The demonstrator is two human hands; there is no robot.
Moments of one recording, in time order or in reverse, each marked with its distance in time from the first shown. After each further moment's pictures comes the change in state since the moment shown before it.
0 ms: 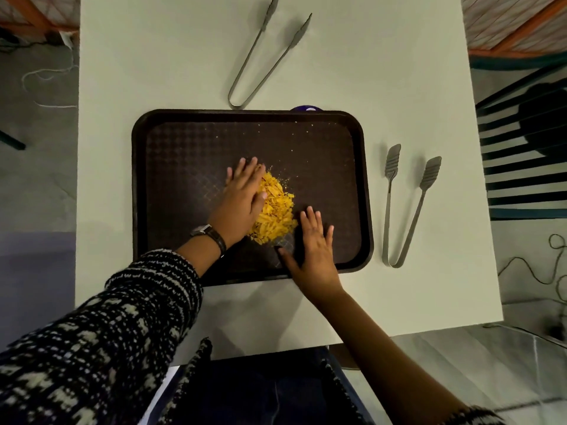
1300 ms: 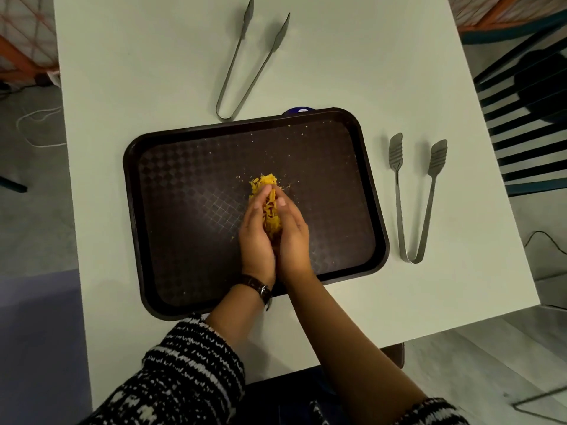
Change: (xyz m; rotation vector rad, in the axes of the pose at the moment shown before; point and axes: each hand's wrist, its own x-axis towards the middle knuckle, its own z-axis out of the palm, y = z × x) left_hand -0.025 0.061 0.014 -1.285 0.343 -0.464; right_hand 0.055 -0.078 0.011 1.359 0.207 0.396
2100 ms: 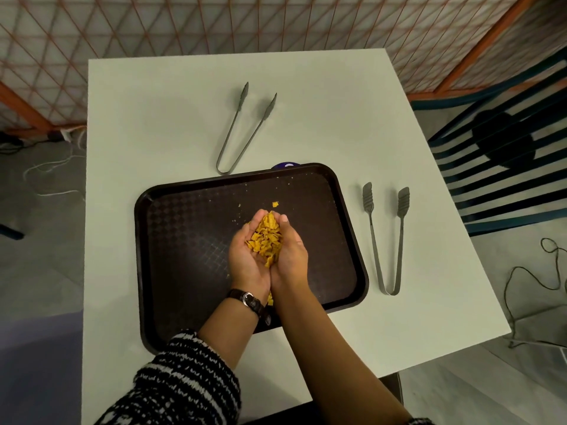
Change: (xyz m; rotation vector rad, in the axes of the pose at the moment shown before) left_hand -0.001 0.054 0.023 -0.527 -0.001 -0.291; right_hand 0.011 -0.038 0.020 0.498 0.185 0.143
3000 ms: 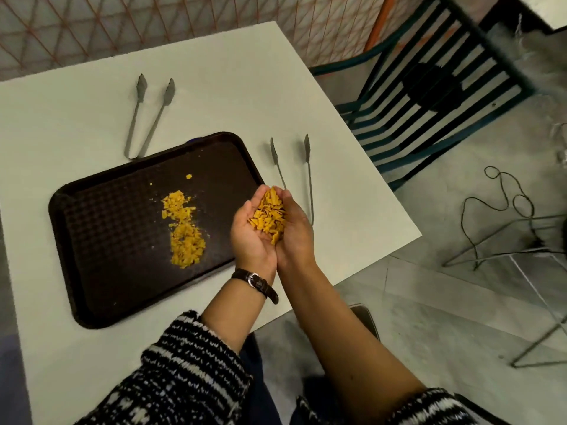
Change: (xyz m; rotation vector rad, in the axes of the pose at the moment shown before) left_hand -0.114 -0.138 0.055 0.100 -0.182 -0.039; right_hand -0.078 -0.104 -0.133 0.287 -0.091 -0.163
